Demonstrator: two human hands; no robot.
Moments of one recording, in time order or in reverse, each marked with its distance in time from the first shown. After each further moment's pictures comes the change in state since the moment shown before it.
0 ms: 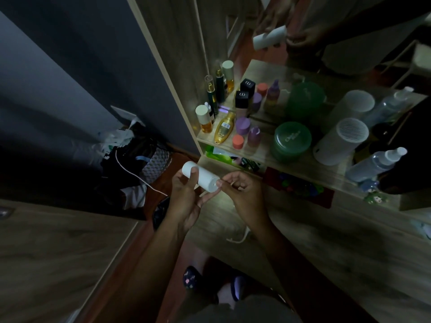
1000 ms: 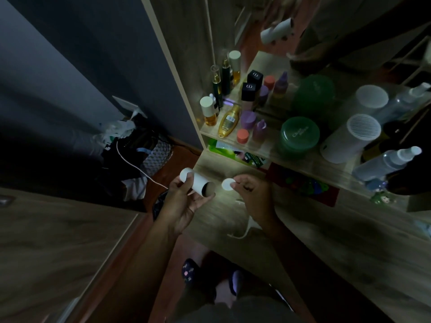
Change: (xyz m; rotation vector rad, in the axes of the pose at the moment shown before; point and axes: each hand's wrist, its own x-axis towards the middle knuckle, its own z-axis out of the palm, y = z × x) left_hand 0.001 -0.005 -0.032 -0.105 0.059 -0.140; right_hand 0.016 0.056 -0.019 -0.160 0.000 0.130
